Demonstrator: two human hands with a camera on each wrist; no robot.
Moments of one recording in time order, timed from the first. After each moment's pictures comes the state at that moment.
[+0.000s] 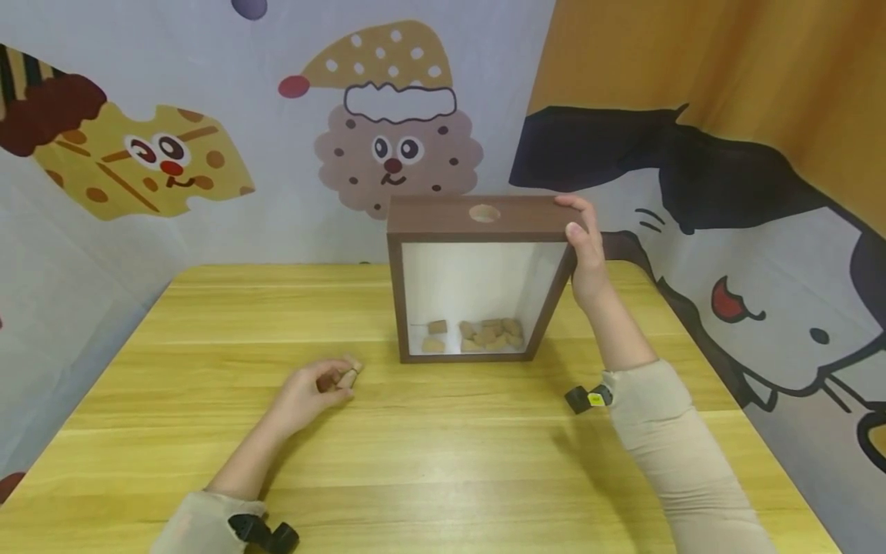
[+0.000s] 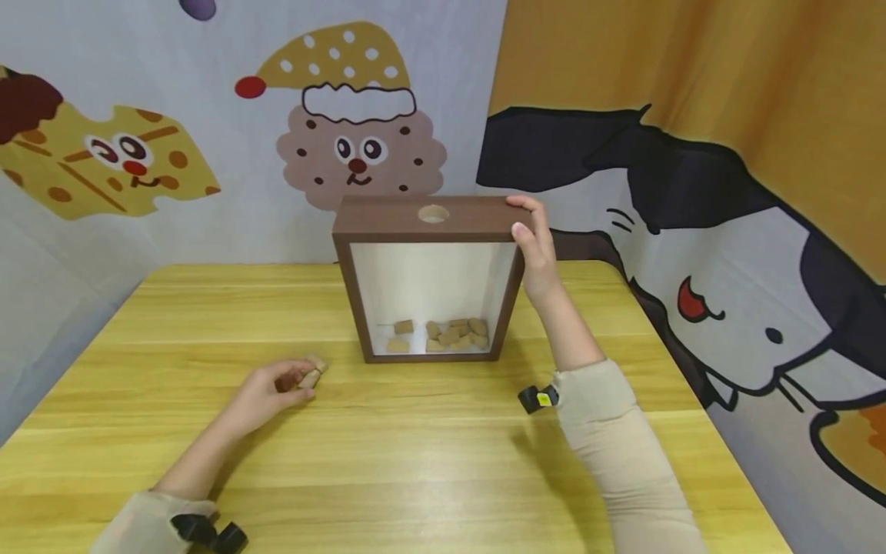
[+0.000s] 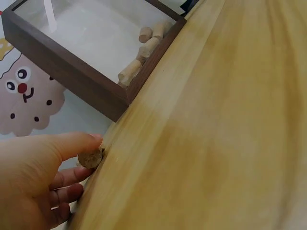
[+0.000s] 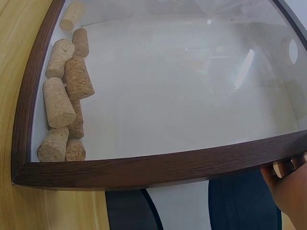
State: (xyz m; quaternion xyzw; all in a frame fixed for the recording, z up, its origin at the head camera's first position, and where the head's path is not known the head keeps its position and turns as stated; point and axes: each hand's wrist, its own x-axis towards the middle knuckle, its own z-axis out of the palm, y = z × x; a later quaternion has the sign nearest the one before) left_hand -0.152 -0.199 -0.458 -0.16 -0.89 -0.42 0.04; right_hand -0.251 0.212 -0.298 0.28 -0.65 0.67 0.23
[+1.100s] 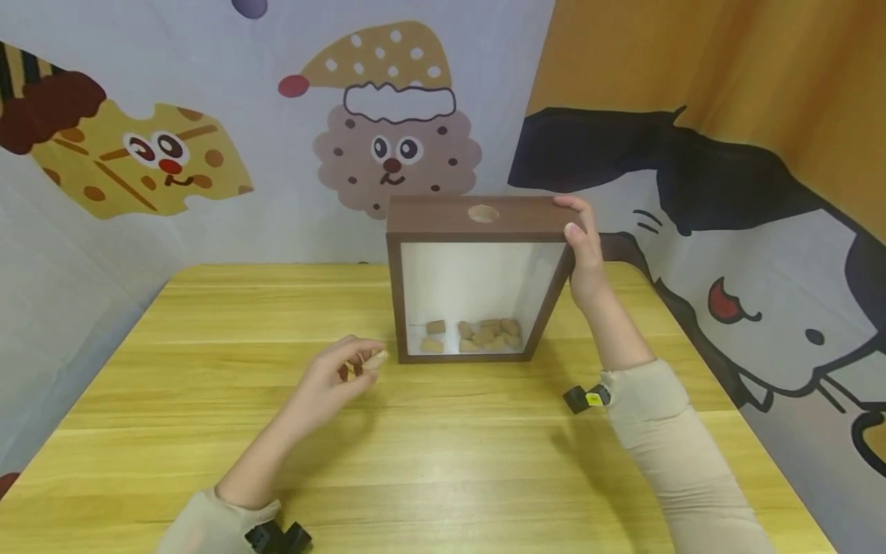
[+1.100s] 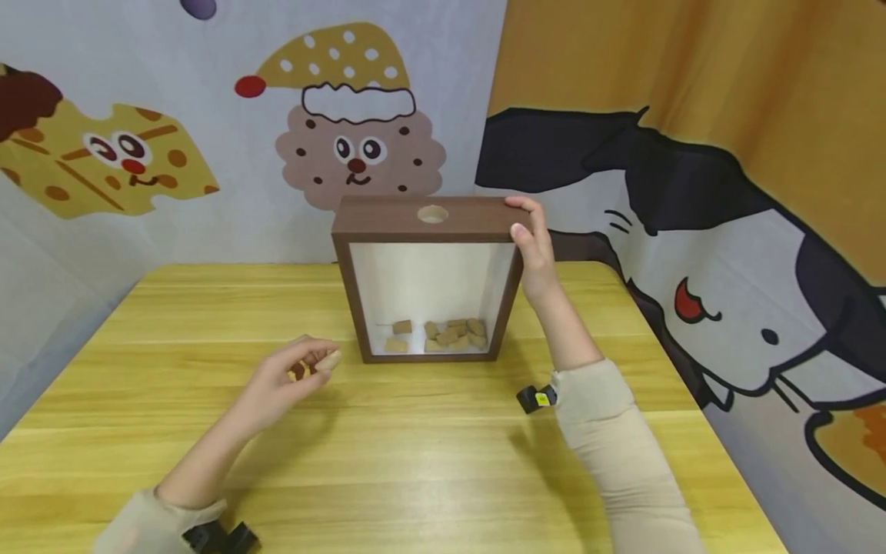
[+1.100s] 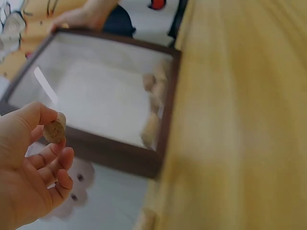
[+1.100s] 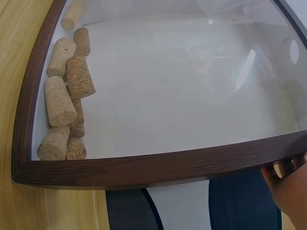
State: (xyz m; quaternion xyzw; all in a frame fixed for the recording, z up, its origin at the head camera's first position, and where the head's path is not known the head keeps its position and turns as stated) left_hand -0.131 -0.148 -0.389 -0.26 -0.83 -0.48 0.10; right_hand -0.254 0.213 -0.300 0.28 -0.66 0.66 0.24
